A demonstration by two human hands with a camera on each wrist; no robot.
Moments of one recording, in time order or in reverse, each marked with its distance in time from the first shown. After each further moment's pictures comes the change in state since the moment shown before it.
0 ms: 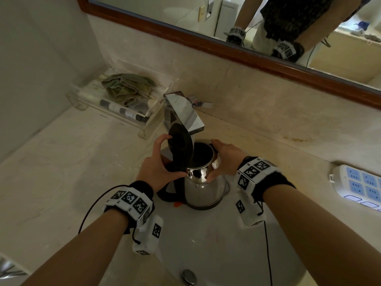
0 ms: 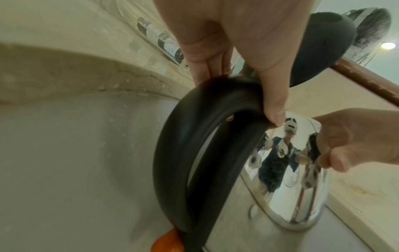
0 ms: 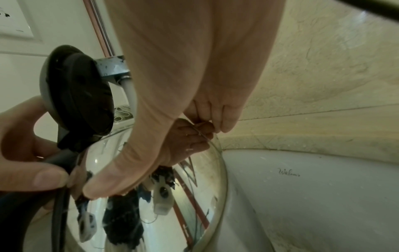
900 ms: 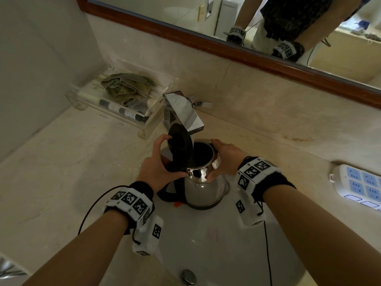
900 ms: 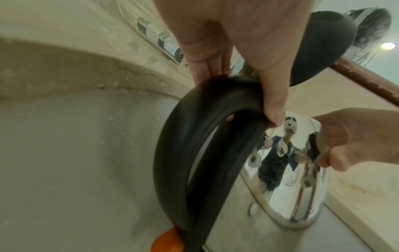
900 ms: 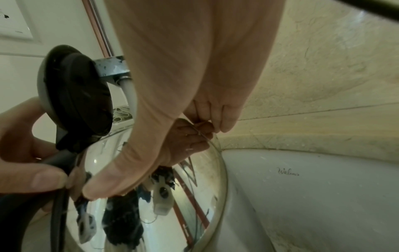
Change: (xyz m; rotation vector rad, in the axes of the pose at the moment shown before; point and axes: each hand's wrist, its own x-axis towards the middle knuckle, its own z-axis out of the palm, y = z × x) left_hand 0.000 -0.001 0.002 0.003 0.004 -0.005; right_hand -0.002 -0.001 -0.001 0.020 0.004 0.007
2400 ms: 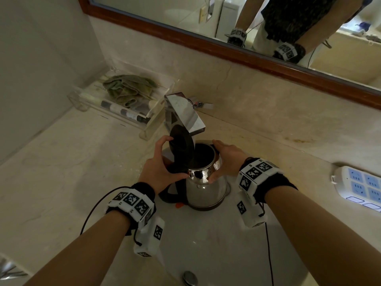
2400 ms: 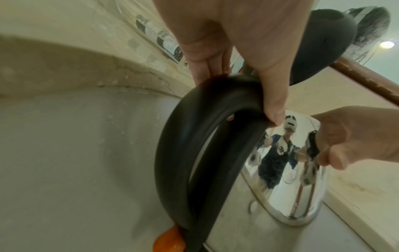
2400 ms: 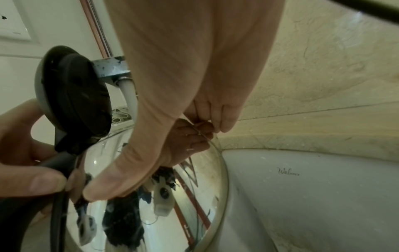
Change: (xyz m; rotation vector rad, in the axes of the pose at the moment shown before) left_hand 0.001 0.000 0.001 0.002 -0.014 -0.001; right_hand -0.004 -0.003 -0.003 0.011 -0.007 0.000
